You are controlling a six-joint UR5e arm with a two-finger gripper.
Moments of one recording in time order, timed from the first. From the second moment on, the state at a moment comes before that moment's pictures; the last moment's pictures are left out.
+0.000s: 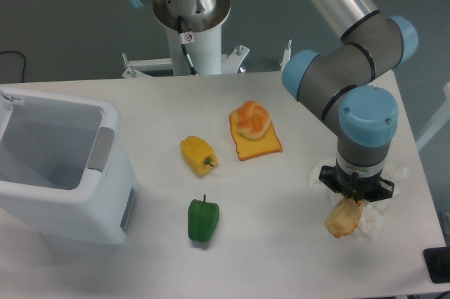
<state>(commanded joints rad) 2.61 -2.18 -1.21 -1.16 1.68 0.97</state>
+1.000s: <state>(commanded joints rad) 2.53 -1.97 -1.32 -1.24 1.63 0.80</state>
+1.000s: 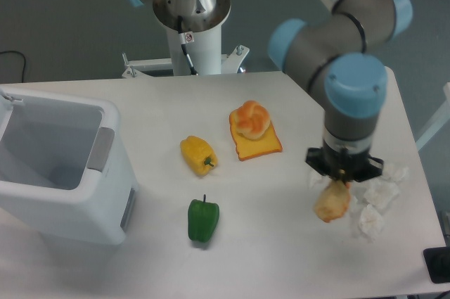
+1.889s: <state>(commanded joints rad) 2.22 -1.72 -1.38 -1.20 1.49 0.47</state>
